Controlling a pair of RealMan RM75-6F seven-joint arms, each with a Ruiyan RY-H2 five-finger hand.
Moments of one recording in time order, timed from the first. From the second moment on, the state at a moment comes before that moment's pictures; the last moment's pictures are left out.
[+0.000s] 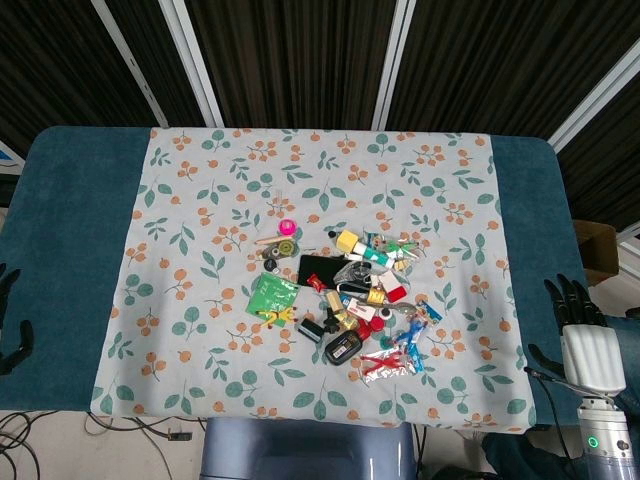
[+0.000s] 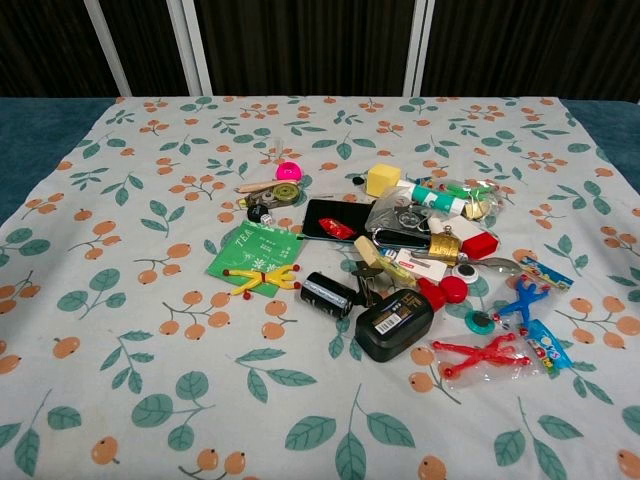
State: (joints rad) left arm -0.04 -1.11 -0.09 -1.67 1.43 1.55 0.02; right arm 0.09 -1.25 0.10 -1.52 -1.48 1.53 -0.12
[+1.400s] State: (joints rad) left arm -0.04 -1.11 -0.09 -1.67 1.43 1.55 0.02; right arm 0.23 -1.23 0.07 -1.50 -1.56 1.31 0.14
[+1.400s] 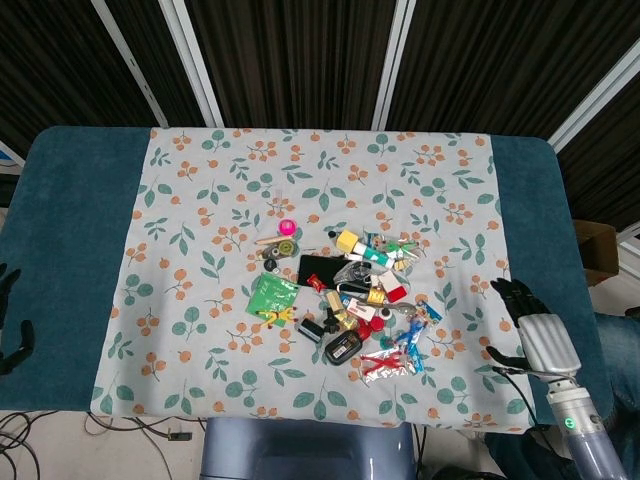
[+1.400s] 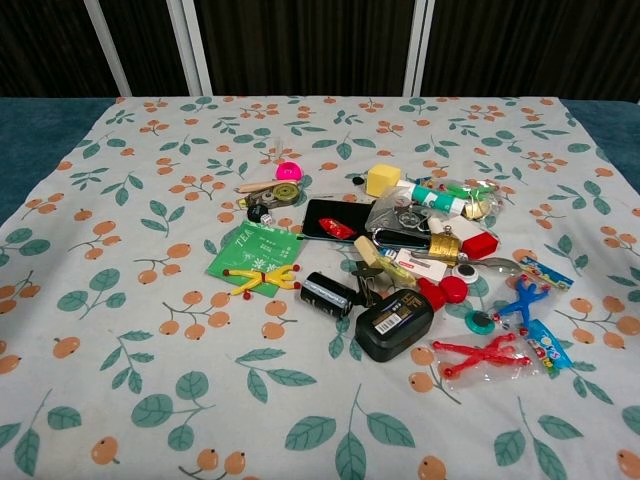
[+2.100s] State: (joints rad) left arm -0.04 -1.10 -0.09 -1.68 1.42 1.54 0.01; right arm 0.63 -1.35 0.18 -1.54 -1.44 0.81 0.30
